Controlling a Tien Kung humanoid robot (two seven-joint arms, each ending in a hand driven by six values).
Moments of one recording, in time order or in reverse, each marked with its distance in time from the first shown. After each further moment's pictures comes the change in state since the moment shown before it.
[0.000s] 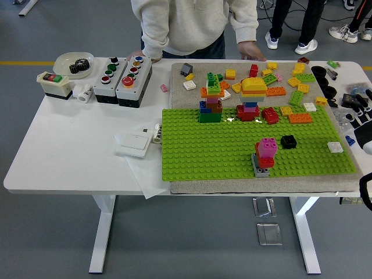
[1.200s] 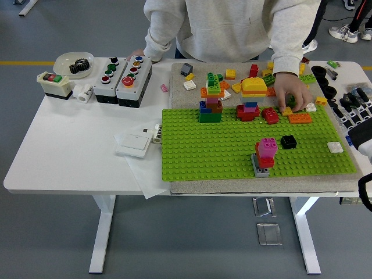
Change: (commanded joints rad) left arm -0.007 0.000 -0.007 0.000 0.003 0.002 0.001; right arm 0.007 0.001 -0.007 -0.005 -0.023 0.018 -0.042
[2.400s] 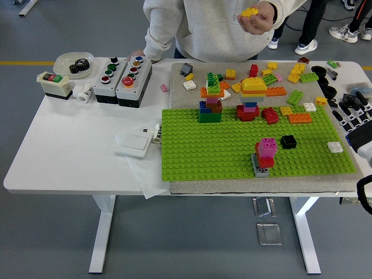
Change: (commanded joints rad) left arm 0.006 0.001 -0.022 0.000 0.036 -0.003 0.007; right arm -0.008 0.000 -0.011 0.003 -0.004 -0.014 0.004
